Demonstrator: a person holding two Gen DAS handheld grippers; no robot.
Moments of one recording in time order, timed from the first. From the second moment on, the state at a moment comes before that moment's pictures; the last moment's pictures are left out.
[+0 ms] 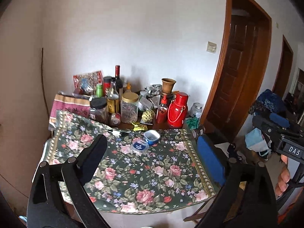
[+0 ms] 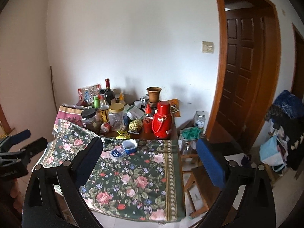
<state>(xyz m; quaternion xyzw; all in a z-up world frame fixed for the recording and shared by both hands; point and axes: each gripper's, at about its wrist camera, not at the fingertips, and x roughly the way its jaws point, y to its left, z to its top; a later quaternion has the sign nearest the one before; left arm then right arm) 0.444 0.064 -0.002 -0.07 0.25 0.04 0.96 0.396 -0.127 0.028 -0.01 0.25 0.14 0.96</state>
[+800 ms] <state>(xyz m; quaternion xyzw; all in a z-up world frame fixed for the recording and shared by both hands) 0.654 0.181 -0.108 -0.06 0.40 0.00 0.92 0.598 -0.019 -0.088 -0.04 0.42 0.10 0.90</state>
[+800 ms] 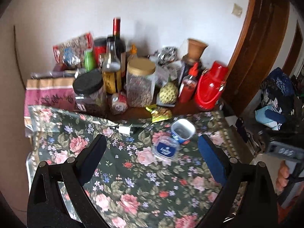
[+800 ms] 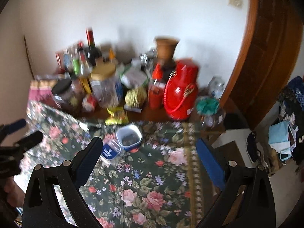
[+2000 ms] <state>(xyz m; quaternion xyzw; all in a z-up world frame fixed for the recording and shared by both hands) 0.775 0.115 -0.302 0.05 0.55 -0.10 0.83 0.671 -0.045 -0.217 0.08 0.55 0.09 0.82</state>
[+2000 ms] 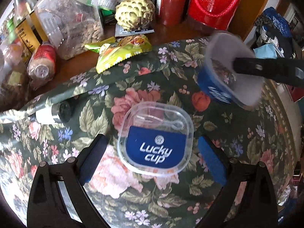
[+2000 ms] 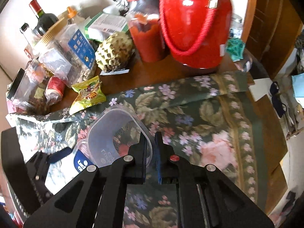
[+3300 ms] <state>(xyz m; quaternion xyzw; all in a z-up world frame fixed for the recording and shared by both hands) 0.534 0.043 -0.045 -0.07 0.29 0.05 0.95 0.506 -0.141 -0.056 0.04 0.39 0.20 0.90</state>
